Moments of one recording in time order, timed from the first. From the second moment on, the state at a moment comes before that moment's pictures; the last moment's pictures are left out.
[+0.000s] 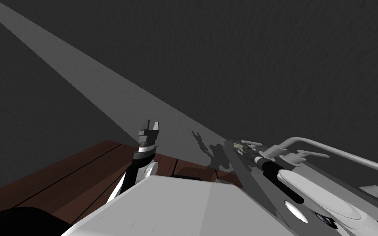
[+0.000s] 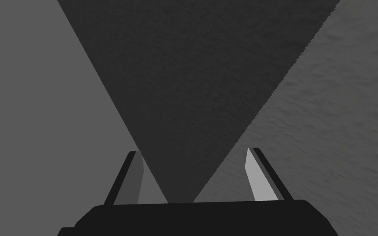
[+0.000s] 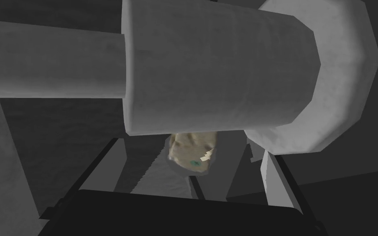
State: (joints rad) left arm 0.55 0.01 -0.03 -2.38 0.01 -0.56 -0.01; right arm 0.51 -1.07 -0.09 -1.63 1.12 -0.09 1.06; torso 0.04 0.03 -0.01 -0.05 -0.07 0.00
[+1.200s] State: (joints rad) left arm 0.55 0.01 -0.03 -2.38 0.01 -0.56 -0.01; right arm 0.14 -1.14 0.20 -1.31 1.10 -0.05 0.95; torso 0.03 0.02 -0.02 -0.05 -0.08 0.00
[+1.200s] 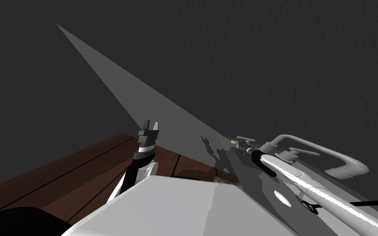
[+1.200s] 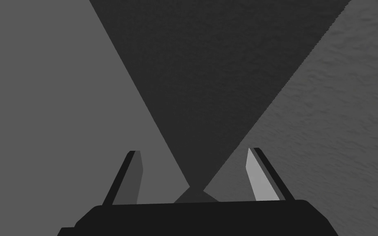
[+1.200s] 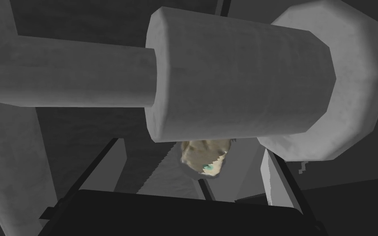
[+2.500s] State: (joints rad) left arm 0.55 0.01 -0.03 -2.38 0.01 -0.56 -0.01; right arm -0.21 -1.21 0.50 -1.04 1.07 -0.01 0.84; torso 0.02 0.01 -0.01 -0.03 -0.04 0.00
